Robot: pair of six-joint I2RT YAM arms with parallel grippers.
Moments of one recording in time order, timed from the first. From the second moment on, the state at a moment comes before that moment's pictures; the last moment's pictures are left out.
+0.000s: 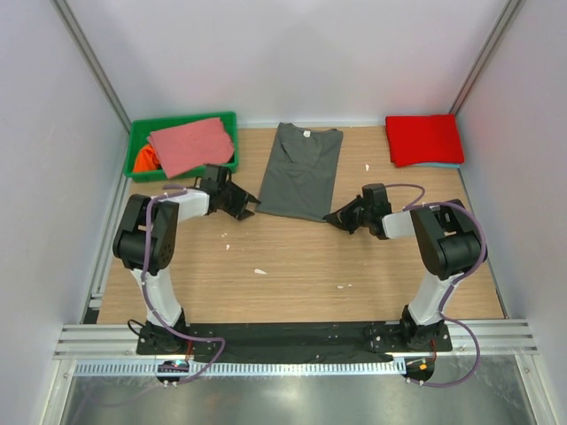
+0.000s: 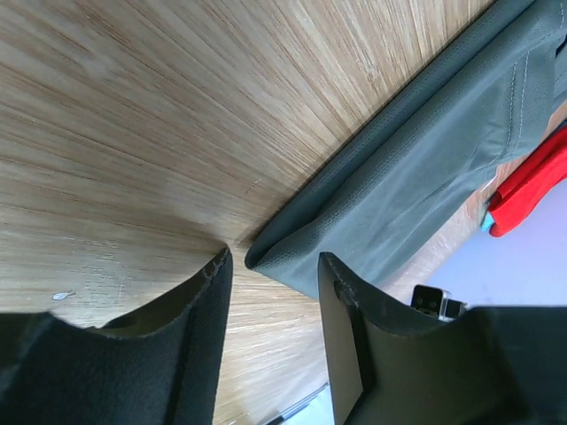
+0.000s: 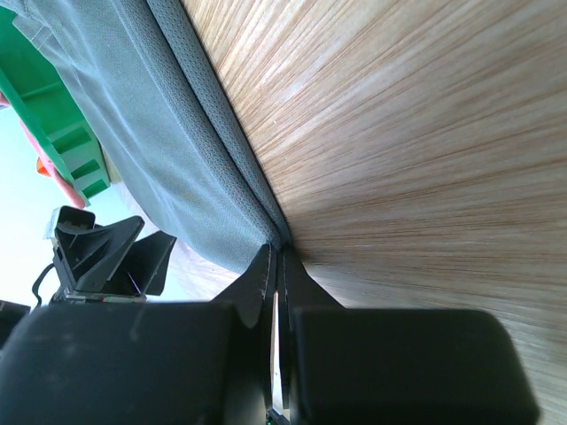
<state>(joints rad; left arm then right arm) -0.26 1.89 1.05 -0.09 0.26 -1.26 0.24 1.79 0.71 0.33 -0.36 1.23</state>
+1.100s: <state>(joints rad) -0.57 1.23 0.47 -0.16 0.24 -1.13 0.33 1.24 0.50 -0.22 -0.41 0.78</state>
